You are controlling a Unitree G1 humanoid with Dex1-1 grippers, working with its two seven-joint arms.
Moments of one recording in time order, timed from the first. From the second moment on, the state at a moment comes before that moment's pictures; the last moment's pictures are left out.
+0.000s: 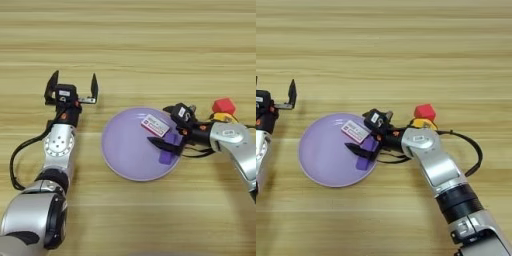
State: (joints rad) left arm -0.56 0.17 0.15 1.16 0.00 -0.91 -0.05; right arm -0.33 -0.32 0.29 0.14 0.03 0.23 0.78
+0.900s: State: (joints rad) left arm -0.56 0.17 0.14 1.16 0.00 -0.91 -0.04; right arm -0.36 -0.32 0.32 0.21 -0.01 0.23 0.80
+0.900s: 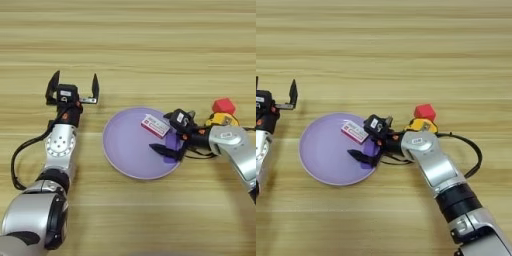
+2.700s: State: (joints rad) left arm -0.56 0.16 0.14 1.16 0.00 -0.91 -0.04; right arm -0.41 -0.32 0.30 0.07 0.08 0.30 0.87
